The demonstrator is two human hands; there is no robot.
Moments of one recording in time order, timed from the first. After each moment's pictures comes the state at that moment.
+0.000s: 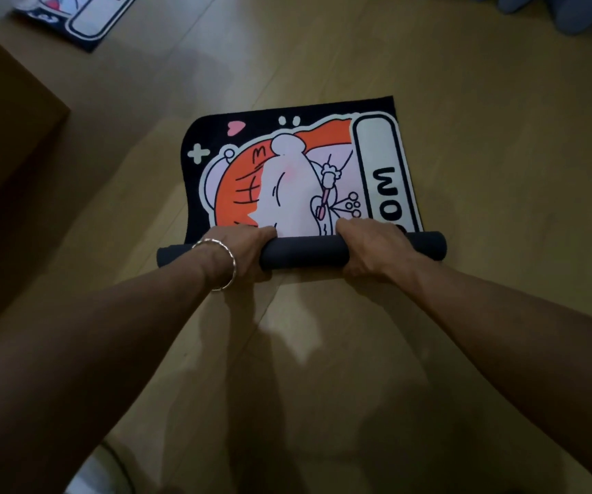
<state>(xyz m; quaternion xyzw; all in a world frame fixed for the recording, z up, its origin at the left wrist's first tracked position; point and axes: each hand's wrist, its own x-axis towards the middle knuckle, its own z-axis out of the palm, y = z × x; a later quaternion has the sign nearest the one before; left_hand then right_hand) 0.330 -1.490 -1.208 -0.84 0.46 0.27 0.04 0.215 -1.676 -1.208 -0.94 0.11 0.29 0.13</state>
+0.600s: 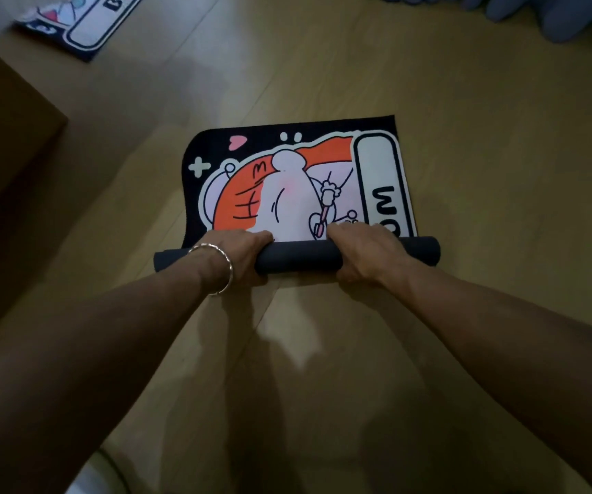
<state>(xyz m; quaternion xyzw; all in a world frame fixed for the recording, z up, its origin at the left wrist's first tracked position) 0.328 -1.494 -1.200 -0.84 0.47 0.26 0.06 0.216 -1.672 -1.206 -0.95 0.10 0.28 0.12</state>
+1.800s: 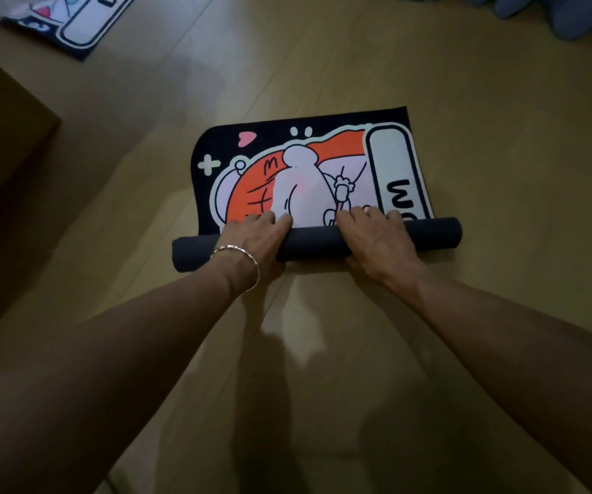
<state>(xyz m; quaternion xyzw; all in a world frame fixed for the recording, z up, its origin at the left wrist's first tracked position) 0.321 -1.527 -1.210 -0.87 0.45 0.18 0.07 0.216 -1.688 -1.213 -0.98 0.10 0.17 0.01</state>
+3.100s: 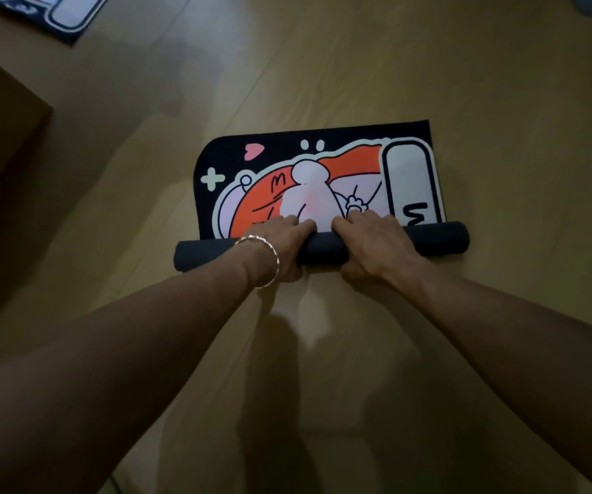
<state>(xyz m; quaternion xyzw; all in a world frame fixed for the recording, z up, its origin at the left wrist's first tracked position) 0.316 -1.552 -1.228 -0.84 0.47 0.28 0.04 0.220 -1.685 -1.223 -0.96 0.10 0.25 0.10</state>
